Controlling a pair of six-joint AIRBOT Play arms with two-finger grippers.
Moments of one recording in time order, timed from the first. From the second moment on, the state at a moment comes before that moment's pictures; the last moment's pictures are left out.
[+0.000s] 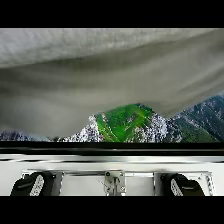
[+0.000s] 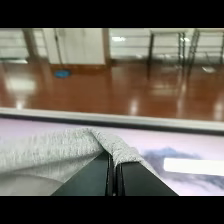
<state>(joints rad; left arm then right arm) 0.28 -0.51 1.73 1.14 -1.01 -1.41 -0.10 -0.69 1.87 -1.24 1.26 1.49</state>
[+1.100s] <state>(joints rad) 0.21 -1.39 1.27 1.03 -0.84 -1.31 -0.09 -1.55 1.48 -1.27 0.91 1.48</state>
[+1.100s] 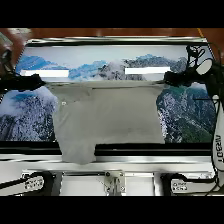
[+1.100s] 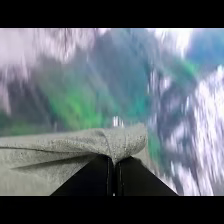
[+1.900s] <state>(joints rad) 0.12 -1.66 1.30 0.95 -0.56 -1.25 -0.05 -1.79 1.47 -1.20 0.61 1.43</state>
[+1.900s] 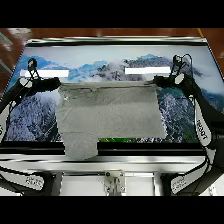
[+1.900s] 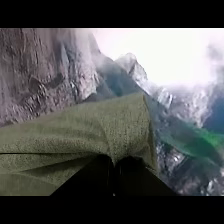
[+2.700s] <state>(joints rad) 0.12 -1.68 1.32 1.21 -1.07 -1.38 -0.06 -1.81 1.46 -1.31 1.08 1.51</state>
